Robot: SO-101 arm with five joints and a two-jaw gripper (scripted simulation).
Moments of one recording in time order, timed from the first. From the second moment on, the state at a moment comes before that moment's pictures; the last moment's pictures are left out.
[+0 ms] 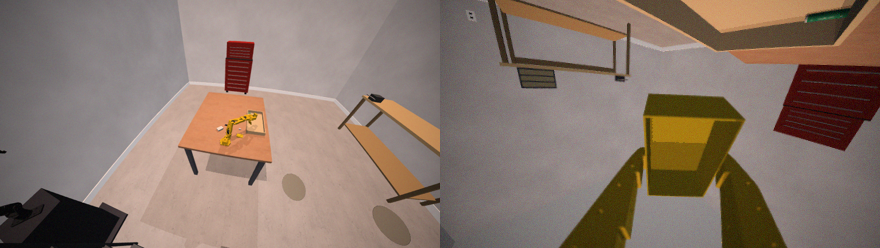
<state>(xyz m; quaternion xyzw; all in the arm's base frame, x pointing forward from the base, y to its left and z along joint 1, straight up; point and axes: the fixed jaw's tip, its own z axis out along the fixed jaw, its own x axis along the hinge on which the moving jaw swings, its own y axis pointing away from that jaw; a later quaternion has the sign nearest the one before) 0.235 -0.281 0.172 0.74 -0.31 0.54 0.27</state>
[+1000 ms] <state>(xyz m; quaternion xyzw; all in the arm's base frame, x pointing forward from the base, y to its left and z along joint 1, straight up) 0.228 -0.273 0.147 0.79 -0.33 0.47 0.23</state>
